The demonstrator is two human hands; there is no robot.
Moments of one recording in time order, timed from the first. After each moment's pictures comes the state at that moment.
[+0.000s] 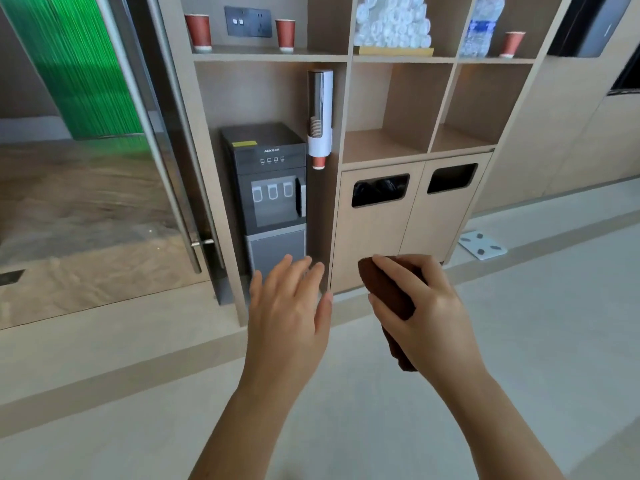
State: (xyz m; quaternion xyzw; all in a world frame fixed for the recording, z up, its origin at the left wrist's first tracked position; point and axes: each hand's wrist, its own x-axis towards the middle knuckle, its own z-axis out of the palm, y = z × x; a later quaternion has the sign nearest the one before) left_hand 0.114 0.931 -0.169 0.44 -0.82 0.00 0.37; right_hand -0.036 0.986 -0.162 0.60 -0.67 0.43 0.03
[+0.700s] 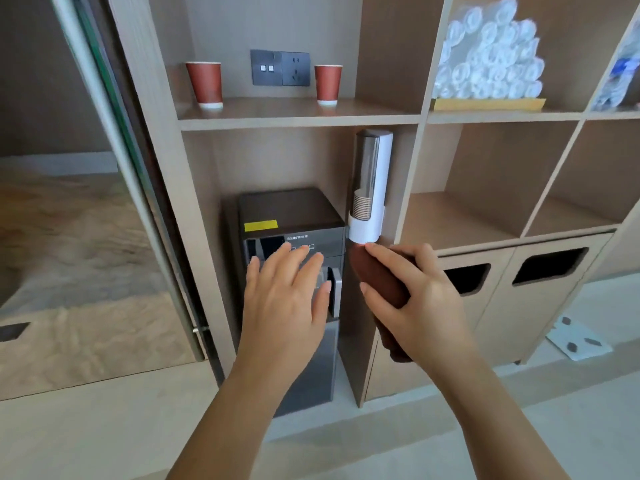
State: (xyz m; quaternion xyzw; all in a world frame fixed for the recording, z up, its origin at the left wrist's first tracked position) left_hand 0.031 0.472 -0.138 0.46 -0.80 0.03 0.37; right_hand -0.125 0.518 -0.134 0.64 -0.63 0.43 0.05
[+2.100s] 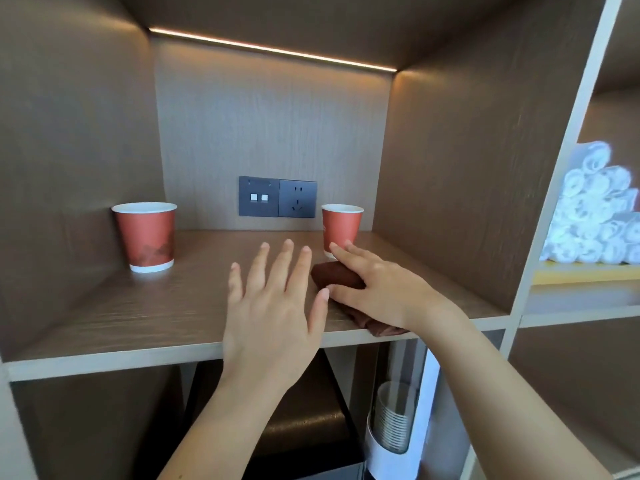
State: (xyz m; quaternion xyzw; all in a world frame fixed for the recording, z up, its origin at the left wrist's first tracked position) left_hand -0.073 -0.004 0.000 0.53 -0.74 0.22 0.35; right_hand -0.233 -0.025 0.035 0.76 -0.62 0.19 -0.03
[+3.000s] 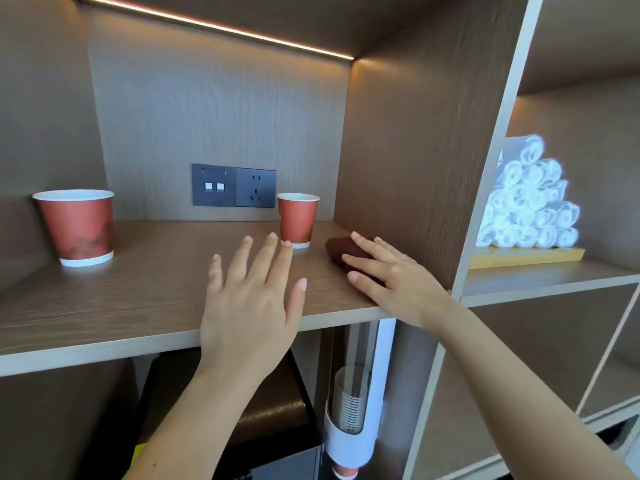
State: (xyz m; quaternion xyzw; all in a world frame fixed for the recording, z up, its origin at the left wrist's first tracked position) left_hand -0.098 -0.016 -0.010 0.51 -0.76 0.22 0.33; right_hand -0.304 -0.019 0.014 0.76 -0.62 0.21 0.05
